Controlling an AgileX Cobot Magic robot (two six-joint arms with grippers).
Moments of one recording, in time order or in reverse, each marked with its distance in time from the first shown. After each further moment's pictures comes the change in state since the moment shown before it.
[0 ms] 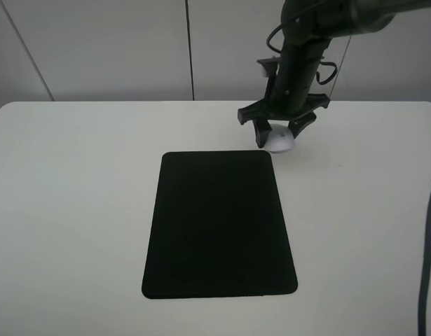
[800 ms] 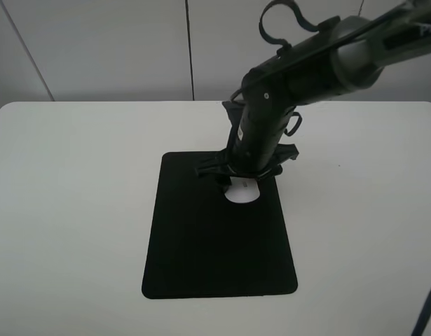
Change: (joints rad) left arm 0.000 0.000 0.000 0.000 0.000 0.000; right arm 0.263 -0.147 0.417 -0.080 -0.388 0.354
